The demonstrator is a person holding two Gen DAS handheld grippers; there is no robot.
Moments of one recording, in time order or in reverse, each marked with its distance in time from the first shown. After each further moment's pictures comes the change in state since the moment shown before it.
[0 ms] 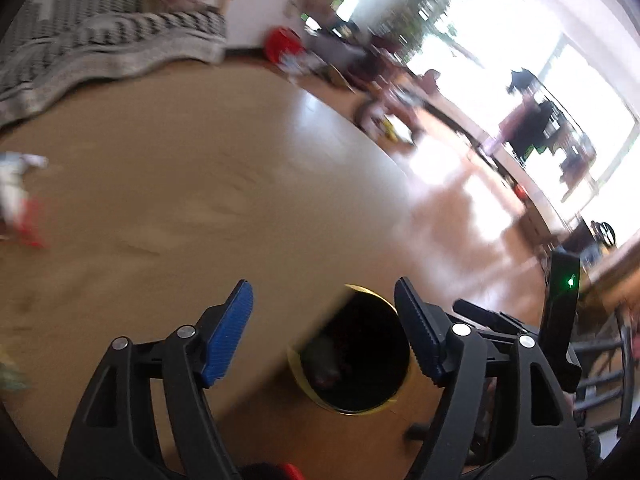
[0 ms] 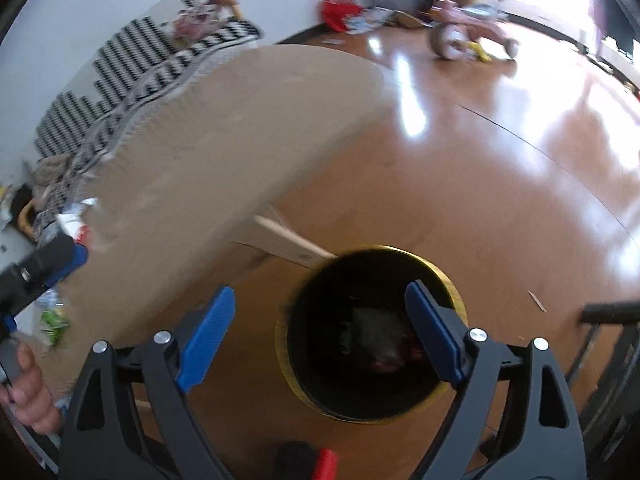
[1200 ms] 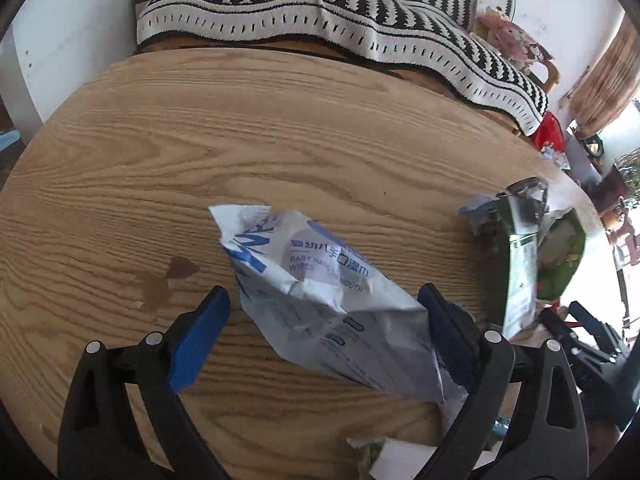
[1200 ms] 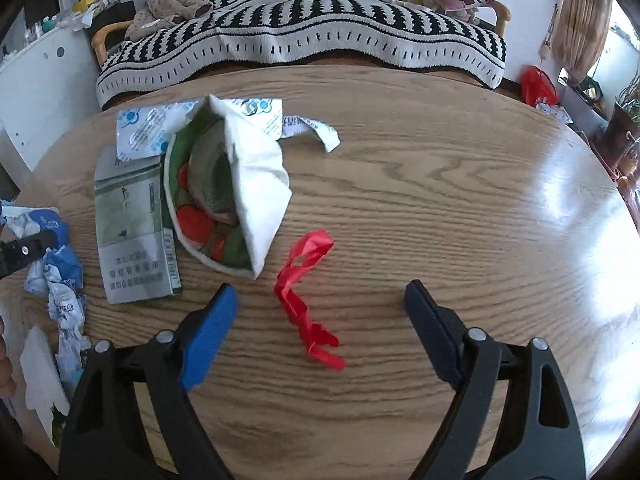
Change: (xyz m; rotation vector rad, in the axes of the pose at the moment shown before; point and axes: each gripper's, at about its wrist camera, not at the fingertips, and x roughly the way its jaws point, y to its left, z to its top) left arm -0.124 0.404 -0.054 -0.615 -0.049 0.626; right arm 0.203 0.422 0.024 -0.639 0.077 0.059
